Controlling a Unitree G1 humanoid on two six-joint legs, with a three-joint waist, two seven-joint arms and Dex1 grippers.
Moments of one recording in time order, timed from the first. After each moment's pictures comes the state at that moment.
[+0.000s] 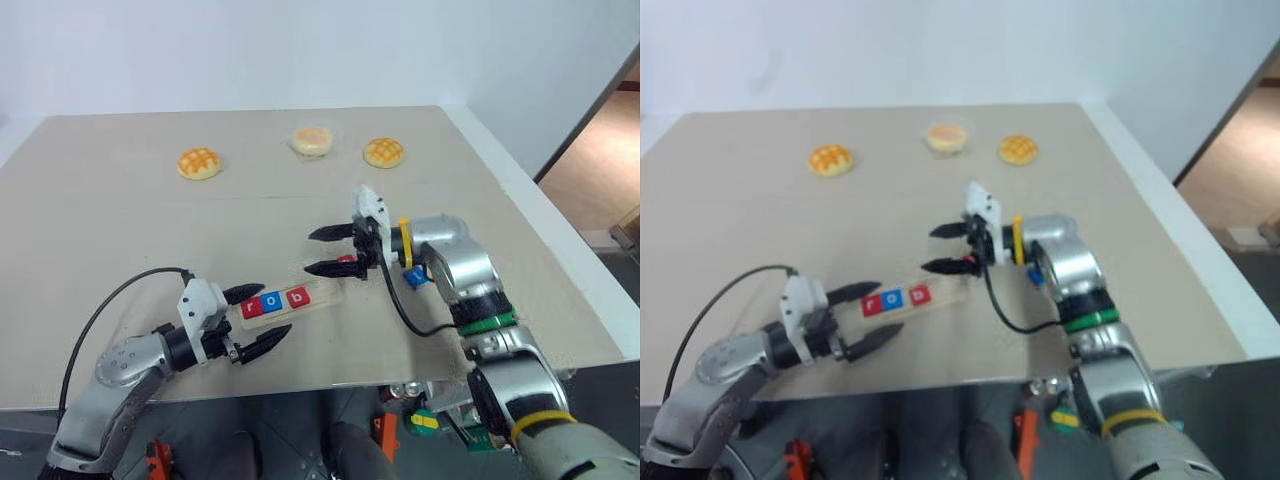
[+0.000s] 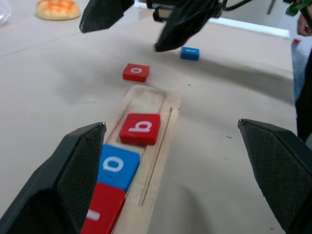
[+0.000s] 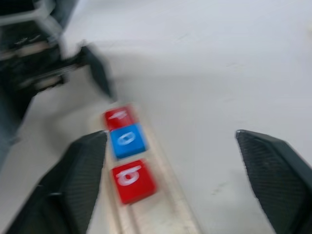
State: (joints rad) left arm 0.03 0.53 0.00 -0.44 -0.49 0.30 -0.81; right arm -0.75 -0.36 0.13 0.27 0.19 0.36 1.24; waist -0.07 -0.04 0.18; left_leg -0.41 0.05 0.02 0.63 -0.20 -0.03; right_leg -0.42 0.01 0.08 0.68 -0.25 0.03
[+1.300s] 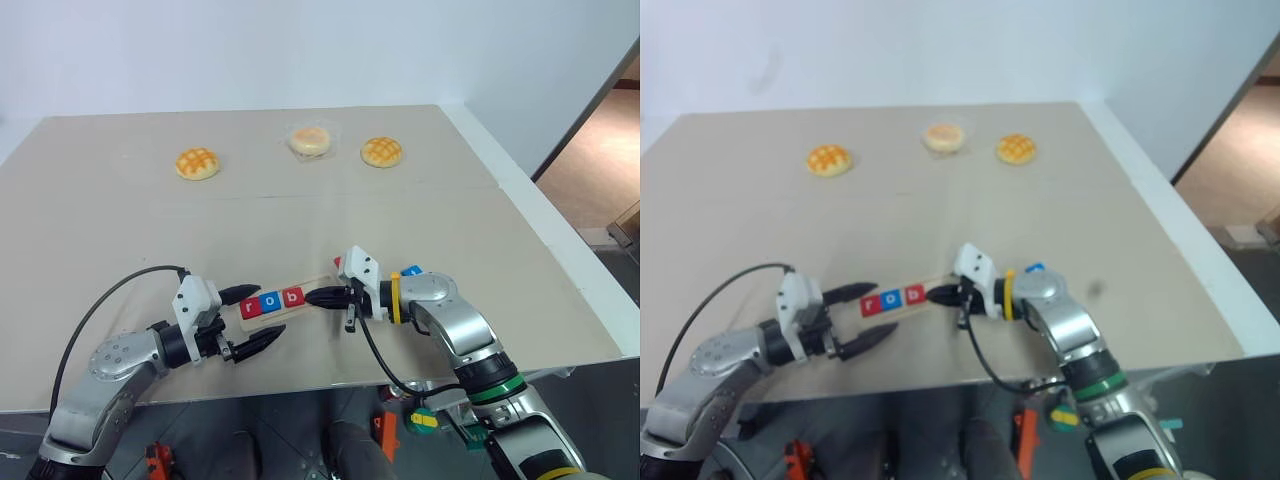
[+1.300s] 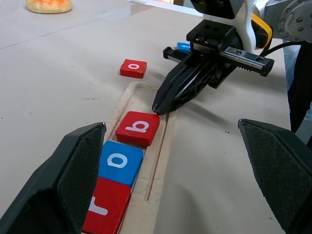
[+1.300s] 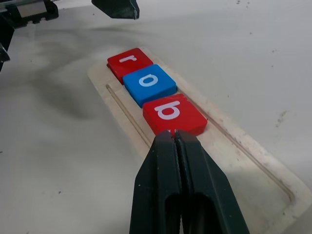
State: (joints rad) left arm 0.02 0.56 0.02 -0.41 -0.52 0.33 -0.83; right arm -0.52 -0.39 0.28 0.05 0.17 0.37 1.06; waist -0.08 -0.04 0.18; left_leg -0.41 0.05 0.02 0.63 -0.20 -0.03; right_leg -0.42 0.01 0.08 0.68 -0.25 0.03
